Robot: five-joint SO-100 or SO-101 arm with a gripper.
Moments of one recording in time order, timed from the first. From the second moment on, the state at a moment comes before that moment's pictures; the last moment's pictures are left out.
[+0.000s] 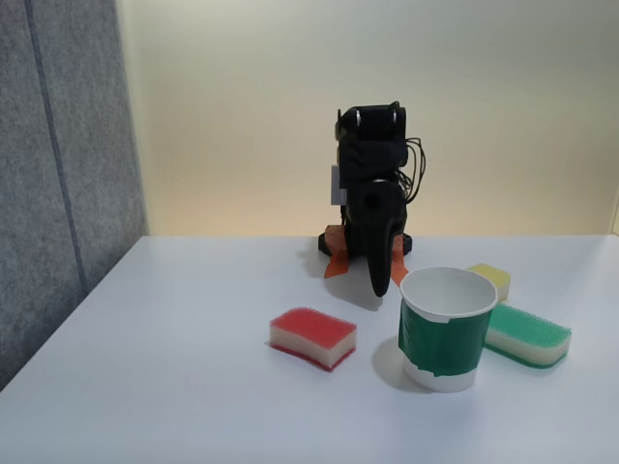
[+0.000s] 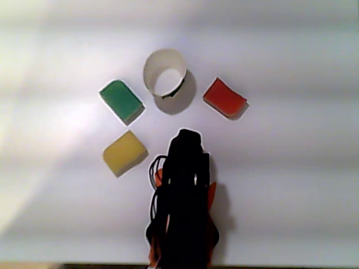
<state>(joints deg) 4.0 192.1 182.6 72.9 0.7</state>
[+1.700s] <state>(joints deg) 19.3 122.7 108.5 87.5 -28.8</state>
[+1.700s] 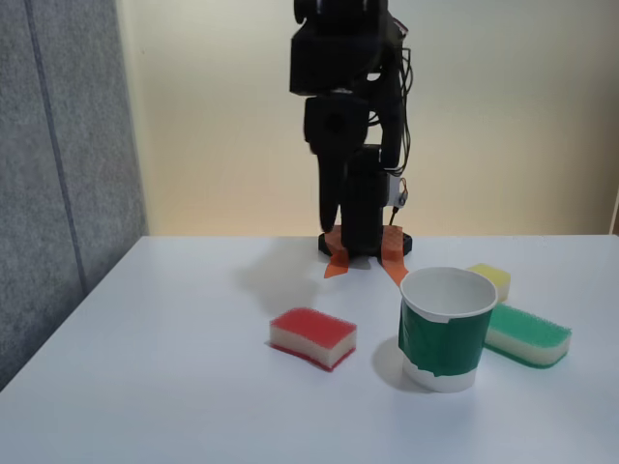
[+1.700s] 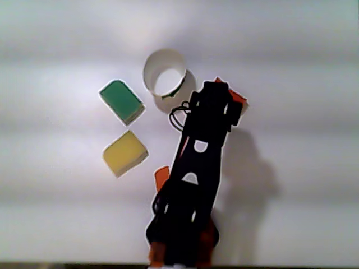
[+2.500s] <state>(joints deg) 24.3 95.4 95.8 76.0 -40.0</state>
